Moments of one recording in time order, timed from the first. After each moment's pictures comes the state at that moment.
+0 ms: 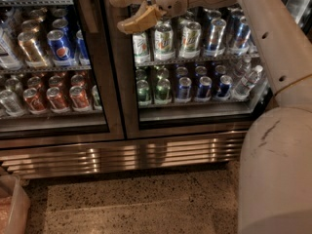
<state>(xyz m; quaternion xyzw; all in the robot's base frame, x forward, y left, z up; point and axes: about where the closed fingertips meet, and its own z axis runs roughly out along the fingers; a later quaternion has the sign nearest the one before) 0.638 0.066 1.031 -0.68 0.39 0.35 0.51</state>
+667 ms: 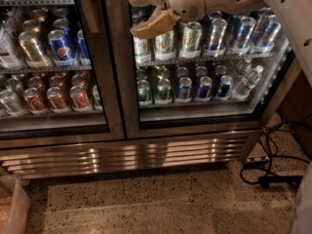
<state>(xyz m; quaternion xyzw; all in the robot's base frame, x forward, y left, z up) 0.622 0.033 1.029 -0.65 0.47 0.30 0.51</state>
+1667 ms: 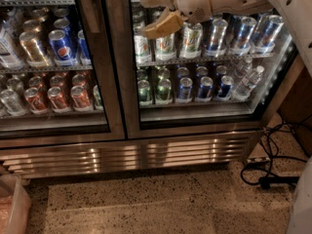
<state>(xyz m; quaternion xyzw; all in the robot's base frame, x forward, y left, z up) 0.645 0.006 1.017 -0.64 0.50 0.26 0.52</state>
